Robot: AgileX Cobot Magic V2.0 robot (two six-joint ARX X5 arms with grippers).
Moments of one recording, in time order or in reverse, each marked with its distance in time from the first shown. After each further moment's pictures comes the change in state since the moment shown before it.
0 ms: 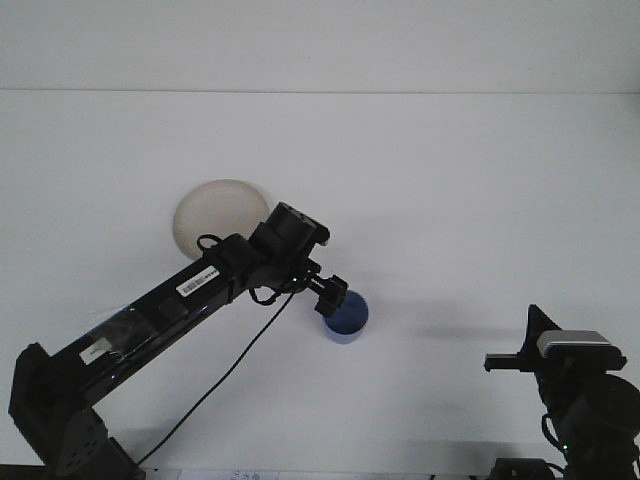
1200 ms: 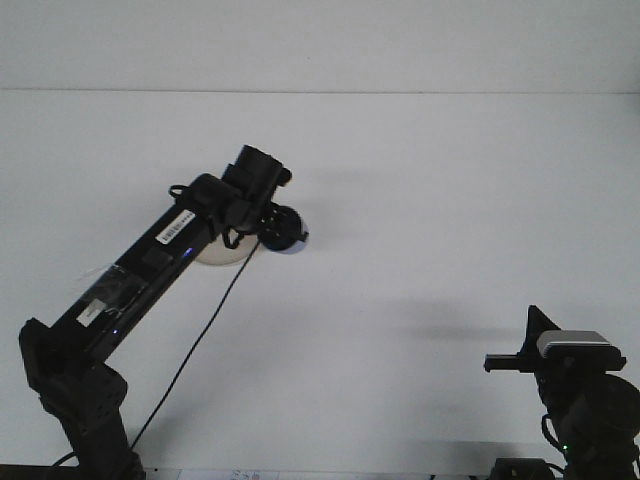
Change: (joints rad) left arm 0.232 0.139 0.346 -0.248 -0.266 0.081; right arm 0.000 0.000 0.000 -0.006 0.000 0.000
